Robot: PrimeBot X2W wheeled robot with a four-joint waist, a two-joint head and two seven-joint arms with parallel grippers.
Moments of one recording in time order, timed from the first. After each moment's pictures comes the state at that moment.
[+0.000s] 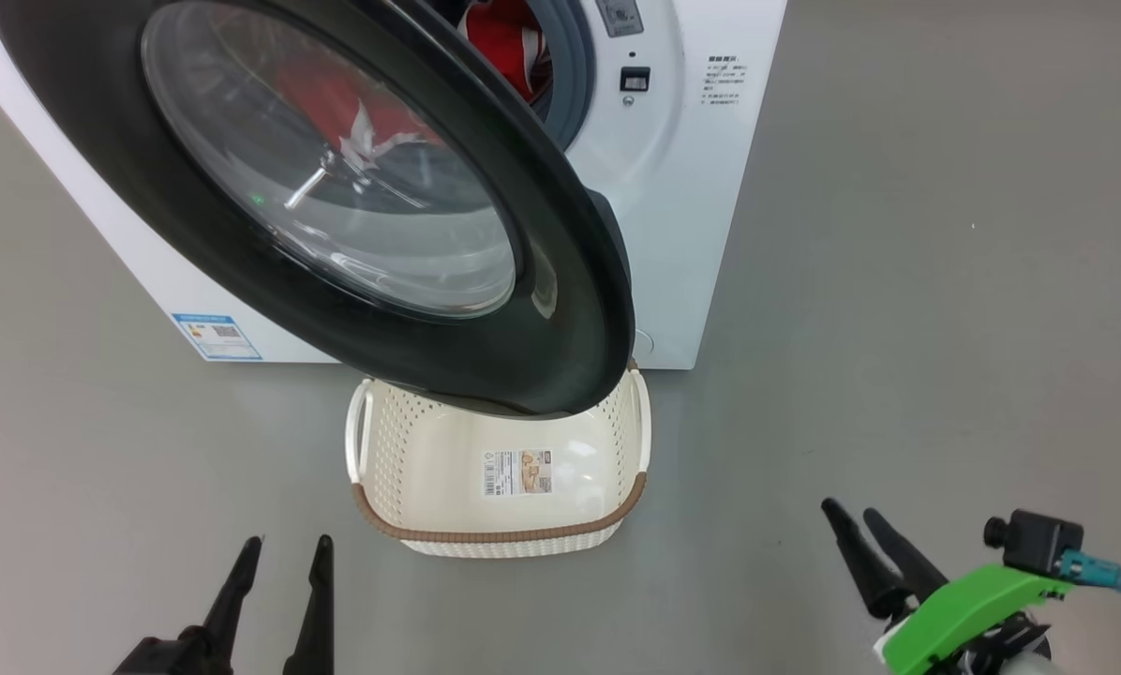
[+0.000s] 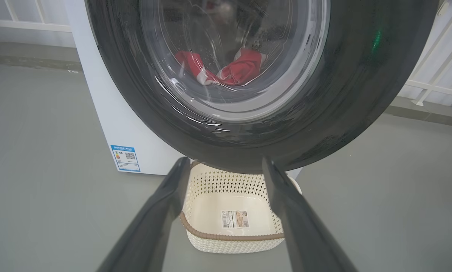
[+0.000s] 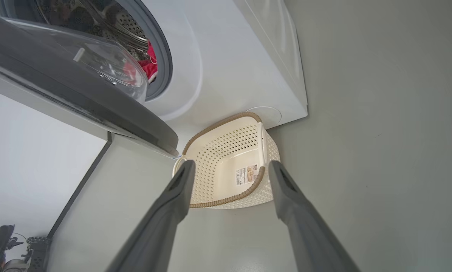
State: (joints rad) left arm 0.00 0.04 0.01 0.24 -0.24 -0.13 -0.25; right arm -0.21 -0.34 0.54 0.50 1.27 0.12 -0.22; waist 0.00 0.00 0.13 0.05
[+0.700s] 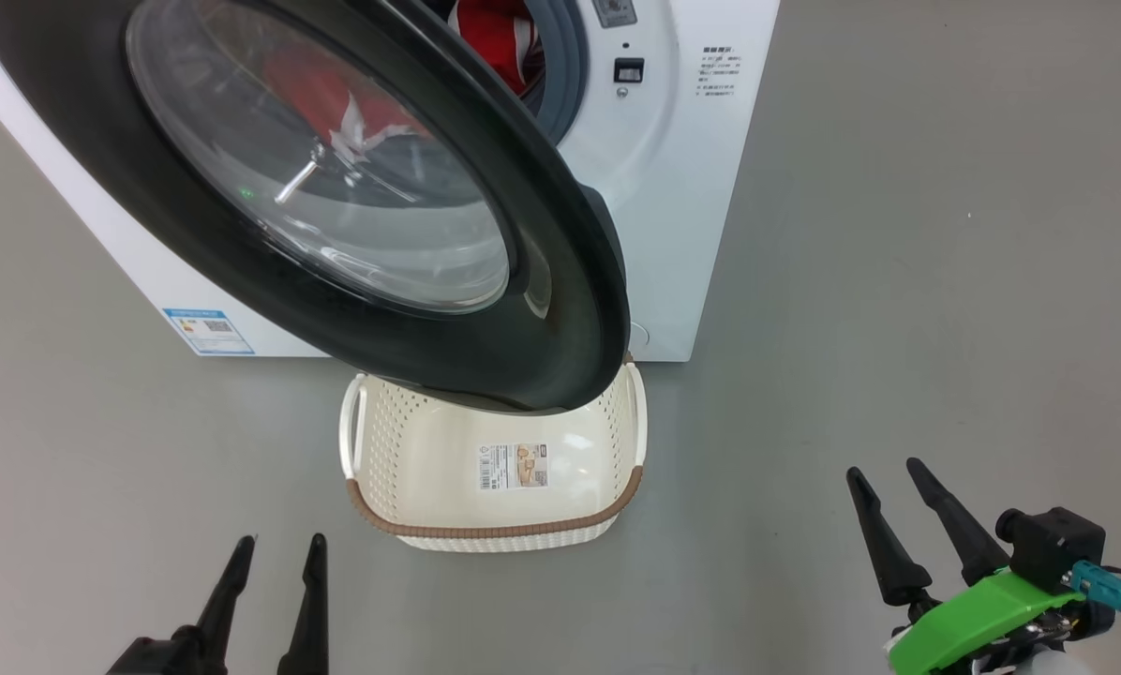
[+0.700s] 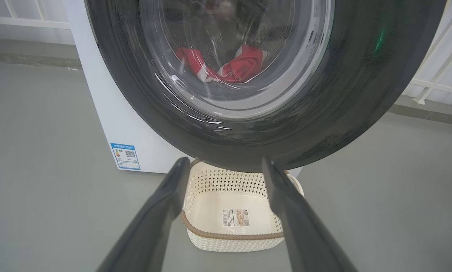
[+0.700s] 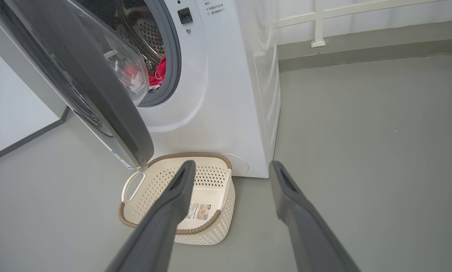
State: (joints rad) left arm 0.00 0.04 0.02 0.24 -0.24 -0.13 -0.25; right arm -0.10 -0.23 0.23 0.39 0.61 0.12 -0.25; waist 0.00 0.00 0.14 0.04
